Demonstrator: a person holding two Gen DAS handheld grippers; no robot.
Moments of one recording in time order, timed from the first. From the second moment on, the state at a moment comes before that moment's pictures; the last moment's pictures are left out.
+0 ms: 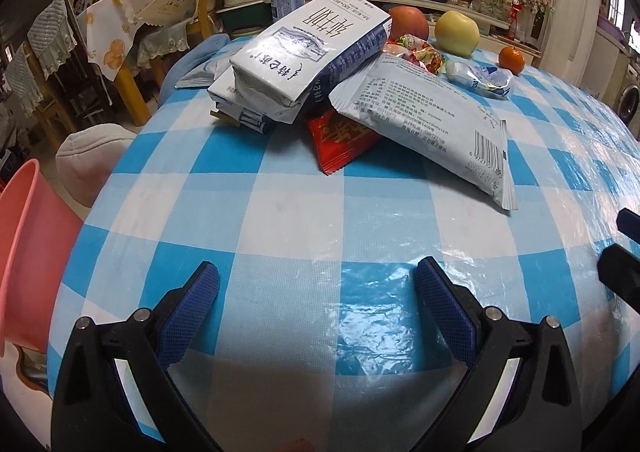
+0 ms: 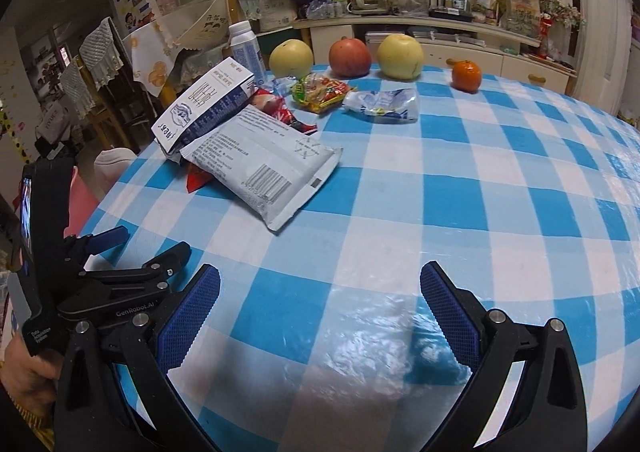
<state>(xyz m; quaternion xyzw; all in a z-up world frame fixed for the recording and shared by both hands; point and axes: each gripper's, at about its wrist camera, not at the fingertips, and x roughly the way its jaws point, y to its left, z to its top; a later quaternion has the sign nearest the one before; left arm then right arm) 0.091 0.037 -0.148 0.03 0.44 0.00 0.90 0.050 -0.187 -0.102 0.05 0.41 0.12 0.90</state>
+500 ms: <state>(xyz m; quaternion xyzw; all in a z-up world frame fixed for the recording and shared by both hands) 0.083 0.022 -0.116 0.10 0.38 -0.03 0.92 0.082 -0.175 -0.092 0.03 0.40 0.14 0.91</state>
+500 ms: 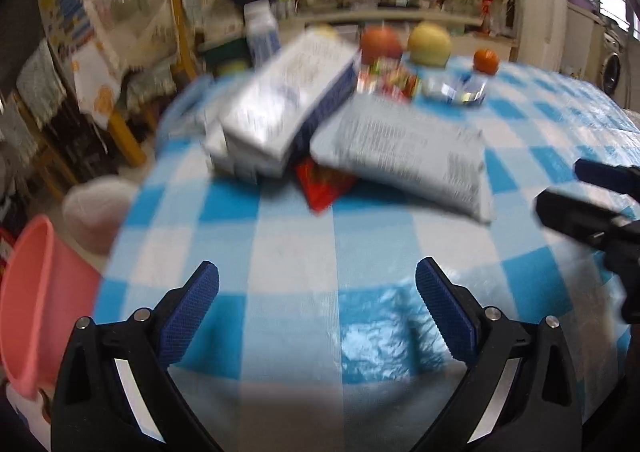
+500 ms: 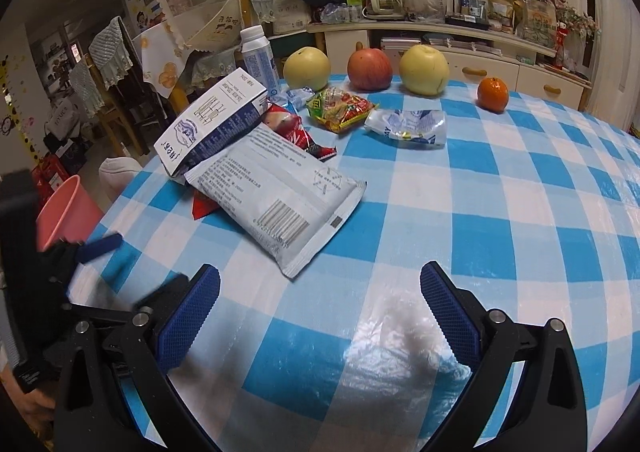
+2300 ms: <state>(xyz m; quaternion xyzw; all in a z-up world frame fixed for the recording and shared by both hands) 0.219 0.043 -0.085 0.07 0.37 -0.06 0.92 0.283 -0.209 -0.137 0.03 0.45 0.02 0.89</state>
